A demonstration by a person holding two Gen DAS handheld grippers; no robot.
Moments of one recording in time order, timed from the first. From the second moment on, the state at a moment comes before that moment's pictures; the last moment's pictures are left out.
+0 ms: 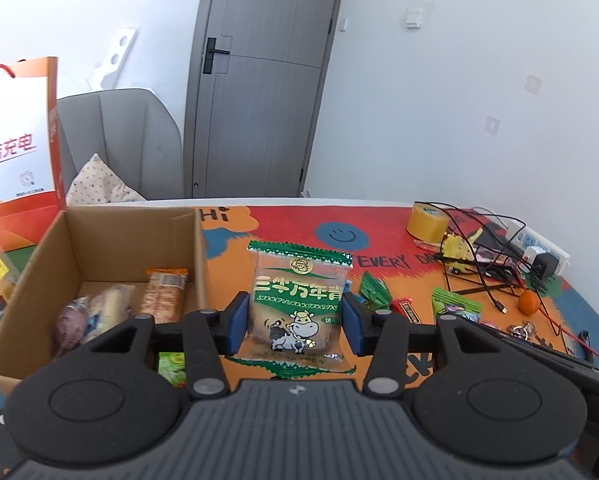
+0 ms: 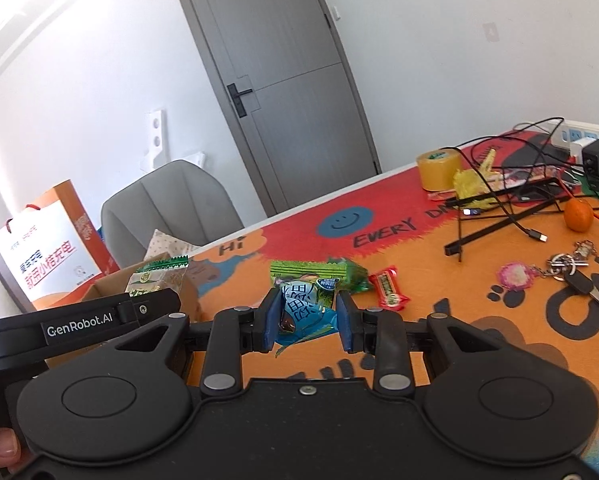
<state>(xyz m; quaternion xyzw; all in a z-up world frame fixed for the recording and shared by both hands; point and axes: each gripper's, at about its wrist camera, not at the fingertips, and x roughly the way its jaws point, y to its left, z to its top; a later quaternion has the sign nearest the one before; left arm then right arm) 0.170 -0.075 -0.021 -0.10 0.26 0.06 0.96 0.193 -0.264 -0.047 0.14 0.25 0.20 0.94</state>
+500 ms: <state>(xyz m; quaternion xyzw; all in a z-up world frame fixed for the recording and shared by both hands) 0.148 -0.030 -0.016 -0.12 0.25 0.09 0.96 0.187 -0.218 -0.034 0.12 0.24 0.23 0.94</state>
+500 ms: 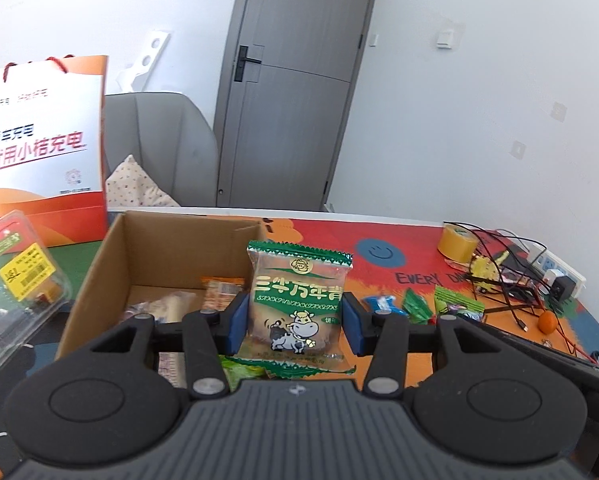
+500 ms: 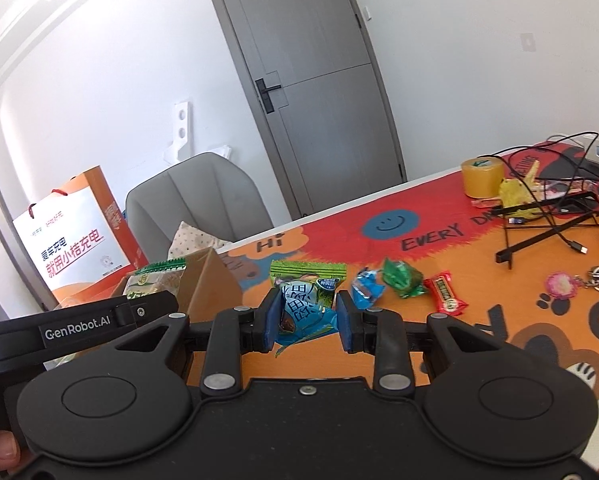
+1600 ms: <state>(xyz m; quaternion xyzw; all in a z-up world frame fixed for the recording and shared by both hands) 0.164 0.072 -0.034 -0.18 0.26 0.15 0.94 0.211 -0.112 -0.025 0.08 0.25 0.29 0.92</state>
